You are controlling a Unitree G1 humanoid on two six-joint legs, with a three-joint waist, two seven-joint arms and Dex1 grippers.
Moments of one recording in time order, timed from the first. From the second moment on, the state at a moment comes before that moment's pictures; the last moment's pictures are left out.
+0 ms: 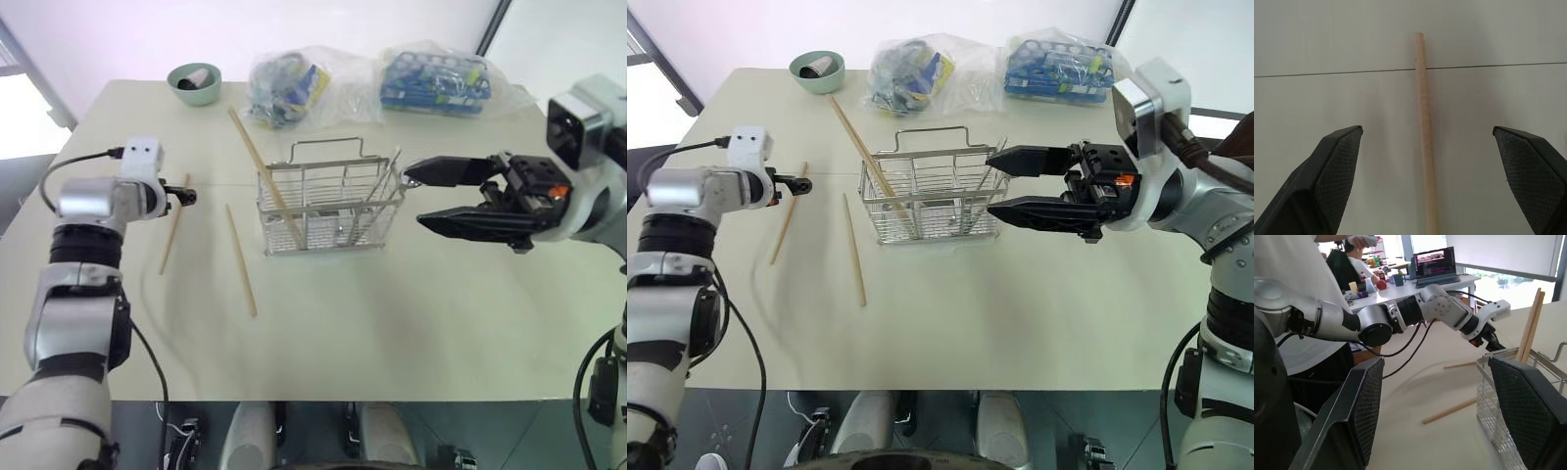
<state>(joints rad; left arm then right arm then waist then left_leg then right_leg) -1.04 0.63 -0.02 0.81 -0.24 0.85 -0.31 -0.64 -0.85 -0.29 -0.31 1.09 0.93 1.13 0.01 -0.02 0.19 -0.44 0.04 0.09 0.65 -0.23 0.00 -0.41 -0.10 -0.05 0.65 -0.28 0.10</state>
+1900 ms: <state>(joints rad) -0.96 0.25 0.12 -0.04 -0.65 0.53 -0.32 -0.52 -0.87 -0.38 -0.35 1.22 0.91 0.84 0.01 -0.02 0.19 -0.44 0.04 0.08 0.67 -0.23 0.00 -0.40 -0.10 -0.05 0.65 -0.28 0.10</state>
